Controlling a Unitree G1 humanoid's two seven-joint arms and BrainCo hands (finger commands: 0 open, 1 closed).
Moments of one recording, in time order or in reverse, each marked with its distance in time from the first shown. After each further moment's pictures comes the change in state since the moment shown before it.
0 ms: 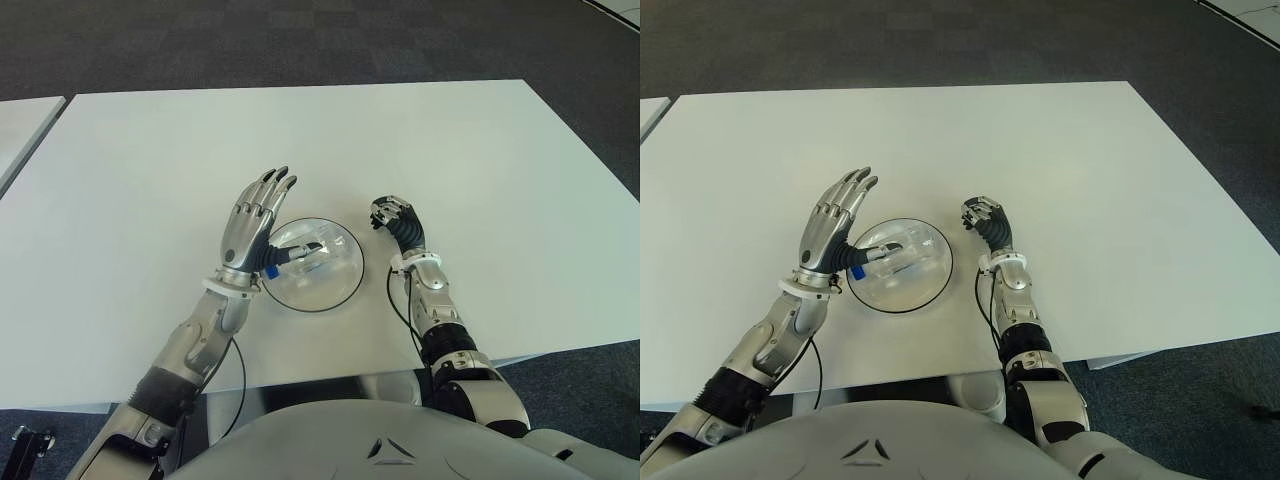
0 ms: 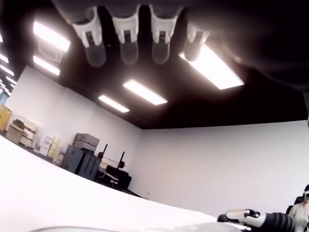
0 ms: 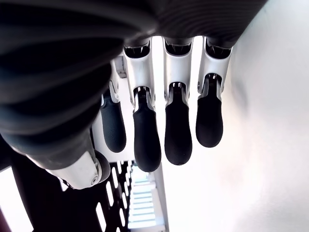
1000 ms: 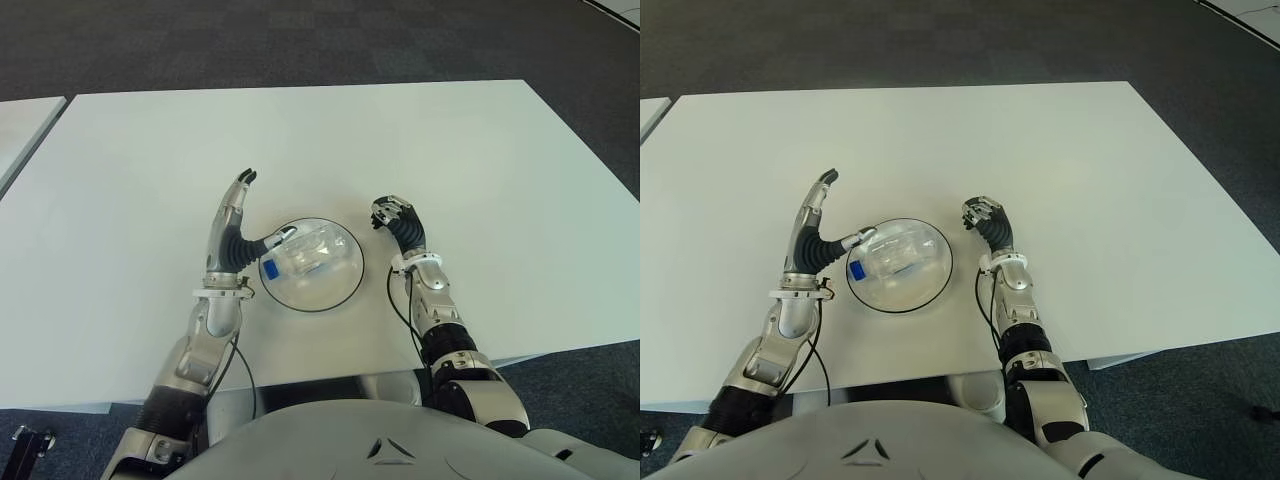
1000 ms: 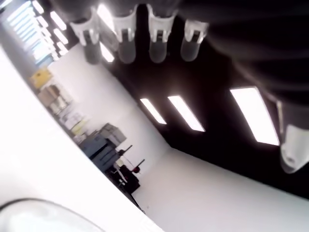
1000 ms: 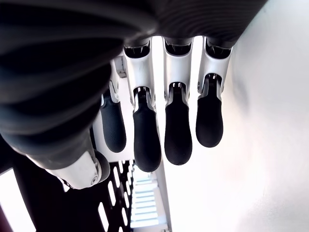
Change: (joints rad) left arm 0.090 -0.175 0.188 -0.001 -0.460 -0.046 -0.173; right arm 0.001 0.005 -0.013 0.001 0.017 0.000 0.021
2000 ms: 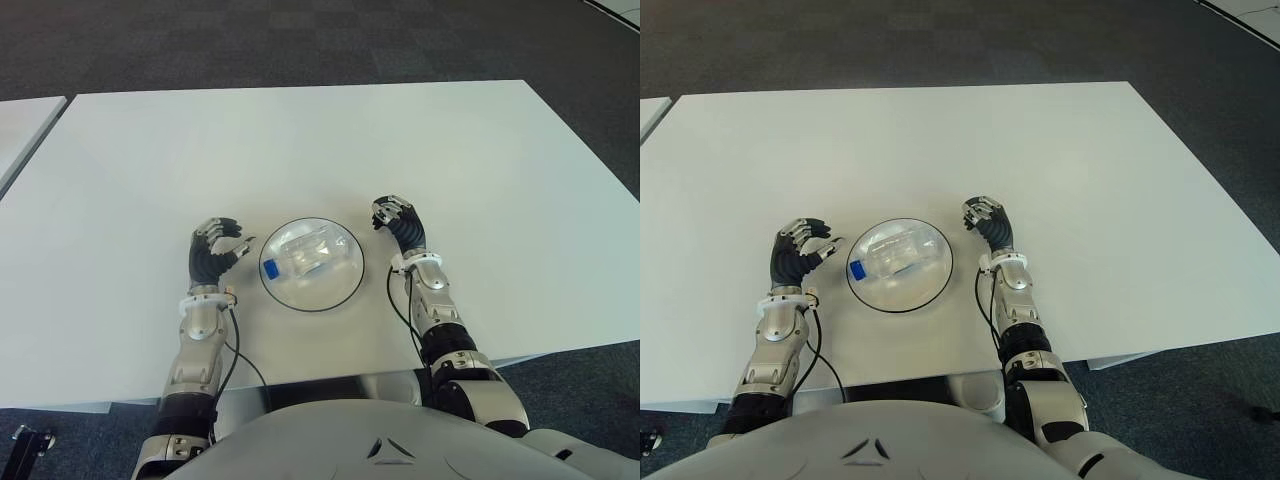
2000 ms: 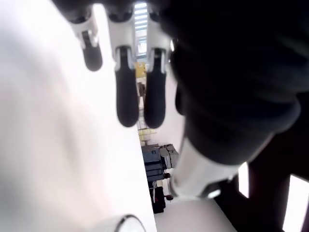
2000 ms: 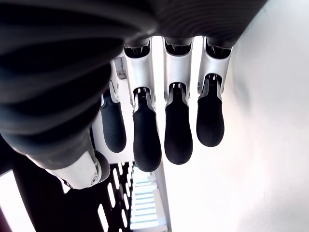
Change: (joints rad) left arm -0.001 -0.135 0.227 0.224 -0.384 -0.022 -0.217; right arm 0.000 0.004 0.001 -0.006 -0.001 0.009 -0.013
